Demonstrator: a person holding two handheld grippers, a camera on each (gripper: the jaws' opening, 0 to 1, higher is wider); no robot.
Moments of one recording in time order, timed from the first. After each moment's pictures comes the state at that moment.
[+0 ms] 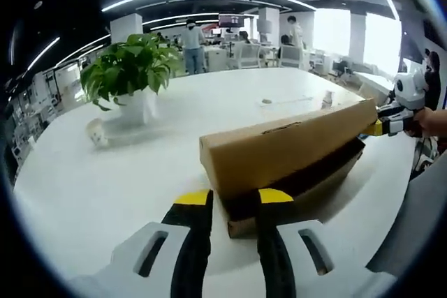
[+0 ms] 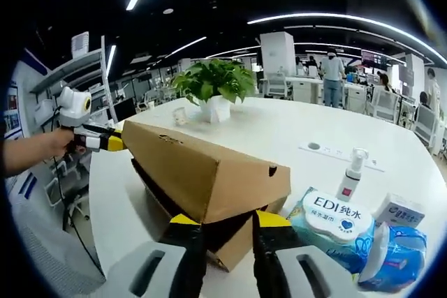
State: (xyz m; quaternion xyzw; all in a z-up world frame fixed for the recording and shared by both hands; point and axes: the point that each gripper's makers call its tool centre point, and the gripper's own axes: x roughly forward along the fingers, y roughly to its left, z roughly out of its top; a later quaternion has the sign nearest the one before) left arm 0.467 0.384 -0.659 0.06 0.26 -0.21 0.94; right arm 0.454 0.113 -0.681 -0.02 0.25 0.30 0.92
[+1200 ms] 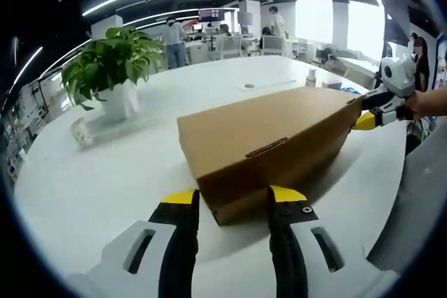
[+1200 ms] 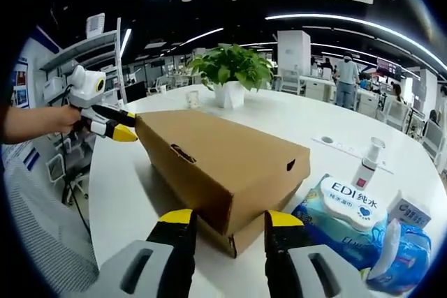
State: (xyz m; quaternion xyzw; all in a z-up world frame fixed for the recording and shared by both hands) left arm 0.452 0.370 -0.694 0.09 0.27 -0.25 0.92; right arm 0.436 0.124 -0.715 -0.06 0.26 0.33 0.91
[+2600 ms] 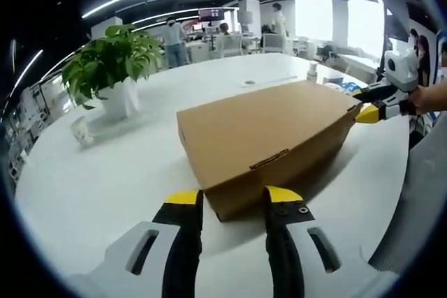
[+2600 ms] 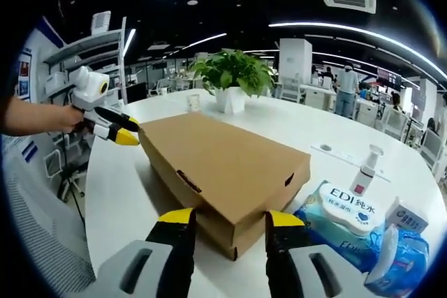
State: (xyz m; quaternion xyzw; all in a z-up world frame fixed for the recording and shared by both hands) left arm 0.453 0.374 -0.704 0.10 0.27 -0.24 0.93; right arm 0.437 0.125 -0.712 -0.07 0.23 0.33 0.91
